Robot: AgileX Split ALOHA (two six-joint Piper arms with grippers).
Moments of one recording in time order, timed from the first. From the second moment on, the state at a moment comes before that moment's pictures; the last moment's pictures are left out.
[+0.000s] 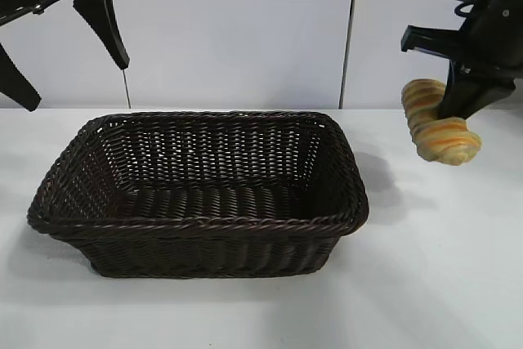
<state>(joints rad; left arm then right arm) -0.22 1.73 -1.40 -0.39 1.07 -0.18 0.24 1.78 -1.52 0.12 0.90 0.21</state>
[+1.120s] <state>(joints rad) -0.22 1.73 -1.40 -0.39 1.07 -0.18 0.56 1.92 -1.61 0.14 0.95 0.24</state>
